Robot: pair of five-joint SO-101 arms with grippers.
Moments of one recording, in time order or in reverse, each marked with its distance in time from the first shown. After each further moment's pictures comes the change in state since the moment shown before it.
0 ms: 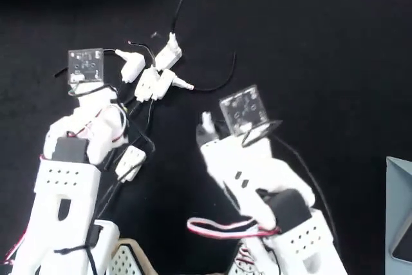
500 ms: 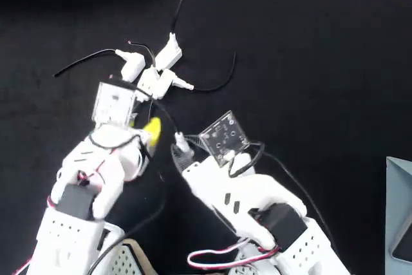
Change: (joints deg) left arm 12.7 -27.8 15.2 -1.1 -7.5; right arm -12.1 -6.4 3.8 -1.6 0.0
